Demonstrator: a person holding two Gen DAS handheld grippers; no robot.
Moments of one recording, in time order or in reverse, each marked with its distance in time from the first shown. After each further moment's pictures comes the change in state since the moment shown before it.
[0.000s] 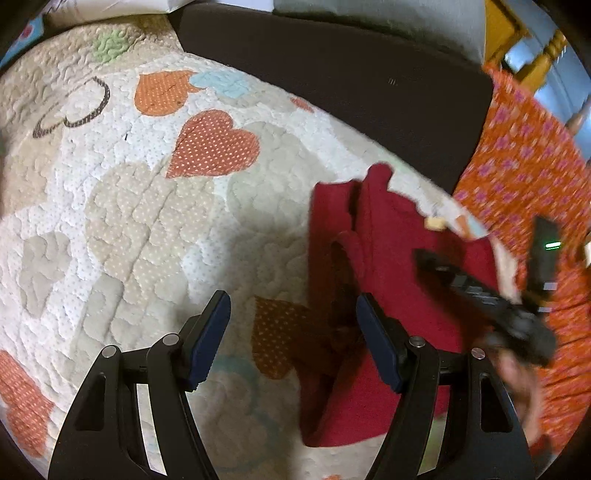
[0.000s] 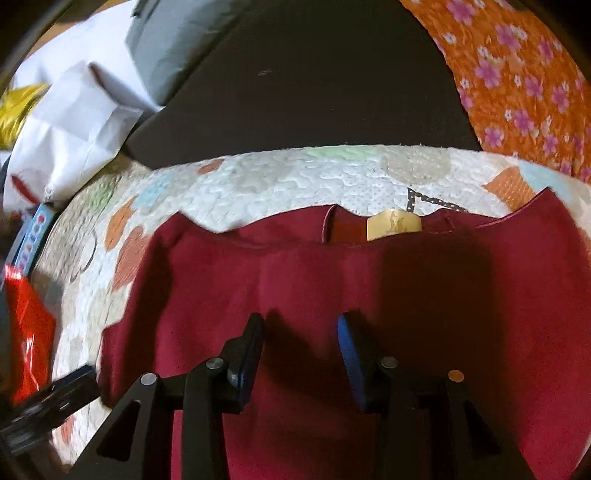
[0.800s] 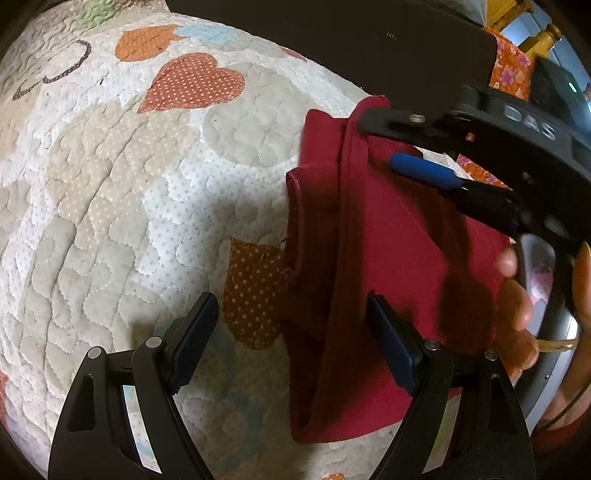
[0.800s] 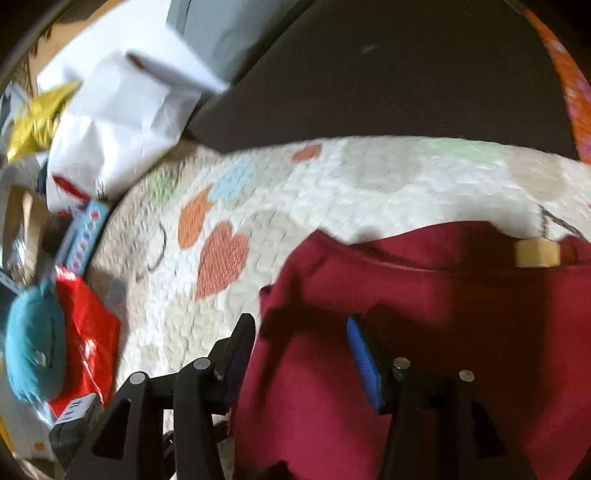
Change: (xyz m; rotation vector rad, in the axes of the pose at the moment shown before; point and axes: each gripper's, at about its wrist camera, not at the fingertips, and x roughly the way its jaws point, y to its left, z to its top) left arm 0.045 -0.010 -0.032 0.025 0.099 0.012; right arm 0.023 0.082 0.030 -0.039 0.124 0.240
